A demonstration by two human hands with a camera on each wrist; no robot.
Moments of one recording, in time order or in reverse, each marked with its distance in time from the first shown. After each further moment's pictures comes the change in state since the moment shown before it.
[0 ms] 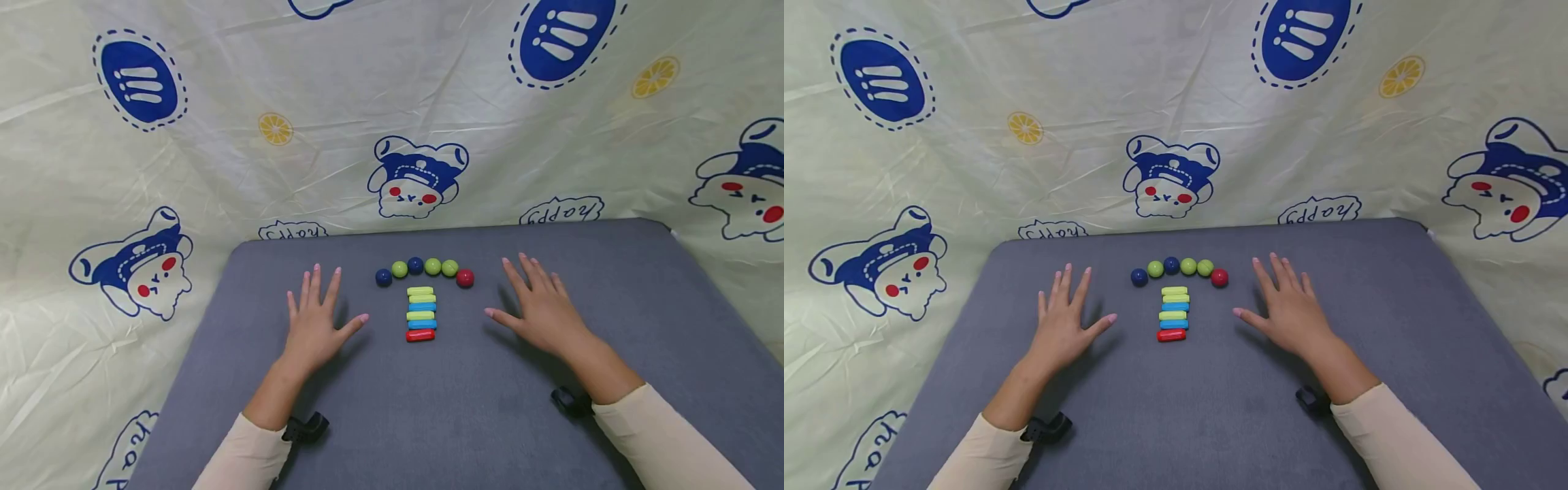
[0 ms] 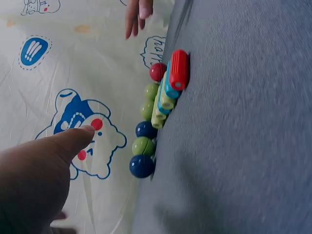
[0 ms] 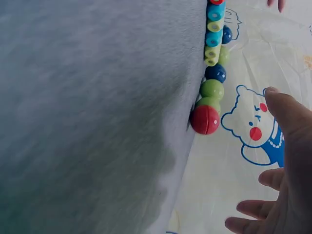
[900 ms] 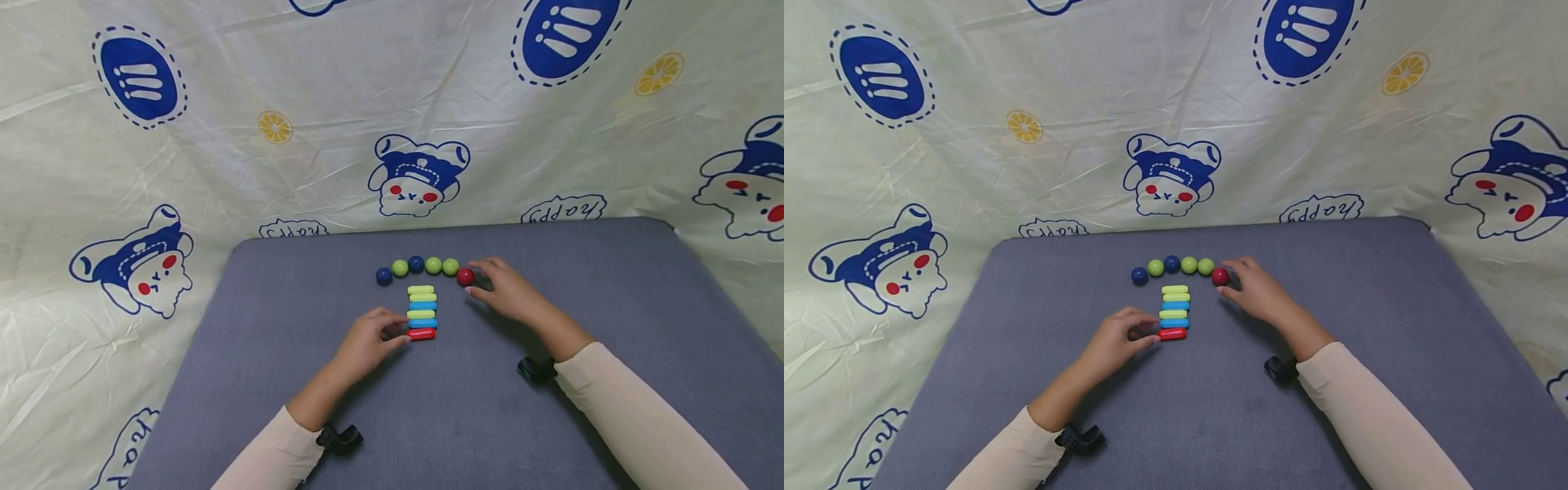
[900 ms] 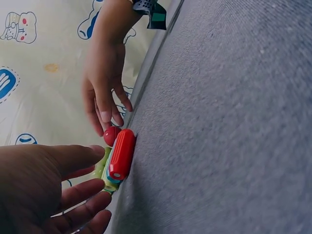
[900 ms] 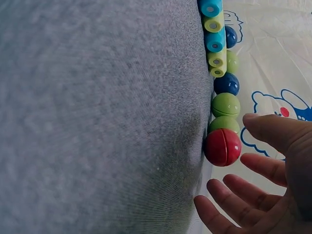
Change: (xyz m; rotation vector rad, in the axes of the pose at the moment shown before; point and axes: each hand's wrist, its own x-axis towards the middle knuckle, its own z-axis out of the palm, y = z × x) left_hand -0.005 0.056 0.041 -0.441 -0.120 0.246; right_hand 0.058 -0.017 0.017 0.346 -0.113 -0.044
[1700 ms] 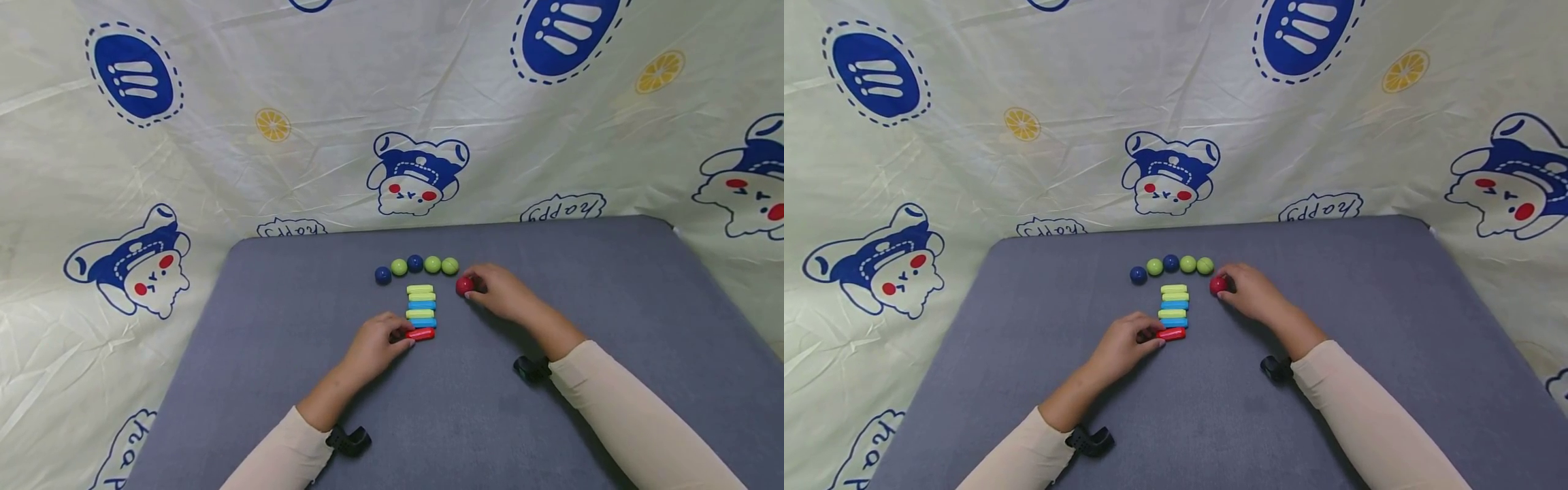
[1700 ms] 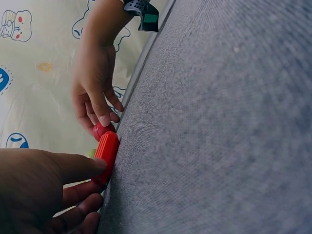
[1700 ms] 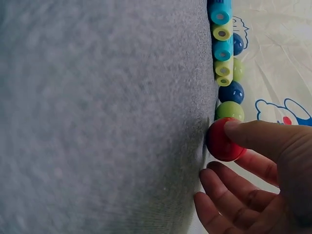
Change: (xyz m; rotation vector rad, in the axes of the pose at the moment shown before) left_hand 0.004 0.002 0.018 0.088 -0.010 -0.002; right_hand 0.005 -0.001 0.008 -0.022 -0.021 -0.054
